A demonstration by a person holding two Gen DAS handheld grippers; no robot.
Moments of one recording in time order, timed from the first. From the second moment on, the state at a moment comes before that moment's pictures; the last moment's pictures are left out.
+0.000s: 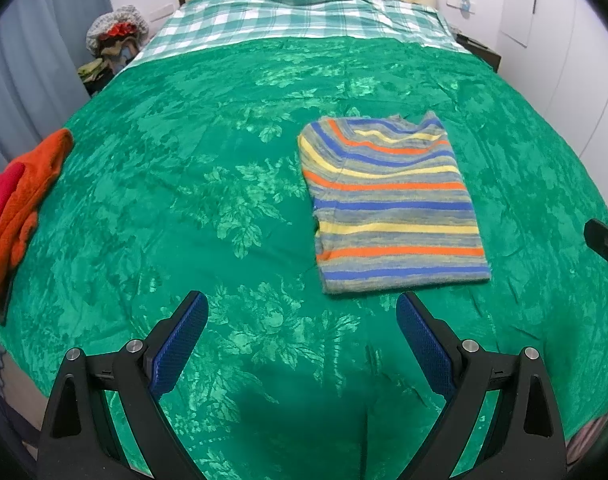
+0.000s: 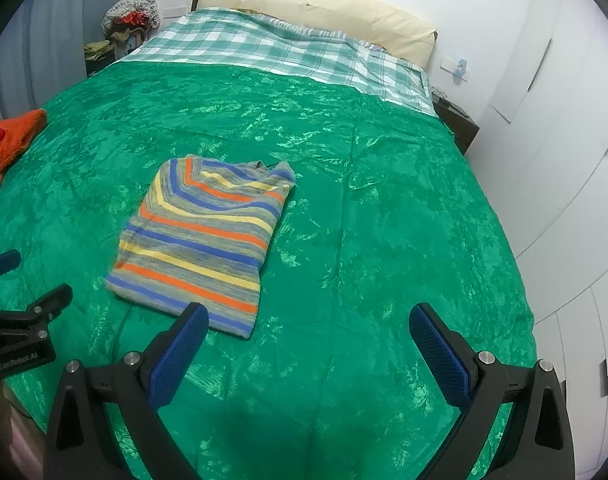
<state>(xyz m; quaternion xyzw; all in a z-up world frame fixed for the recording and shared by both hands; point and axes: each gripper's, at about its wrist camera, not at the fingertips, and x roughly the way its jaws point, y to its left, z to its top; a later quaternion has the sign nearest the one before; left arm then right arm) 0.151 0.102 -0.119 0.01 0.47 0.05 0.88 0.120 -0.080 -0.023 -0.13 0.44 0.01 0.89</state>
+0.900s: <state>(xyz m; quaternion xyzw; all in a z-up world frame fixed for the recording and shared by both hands) 0.327 0.152 -0.209 -0.10 0.56 -0.08 0.82 0.270 -0.140 -0.135 0.17 0.50 0.21 0.82</state>
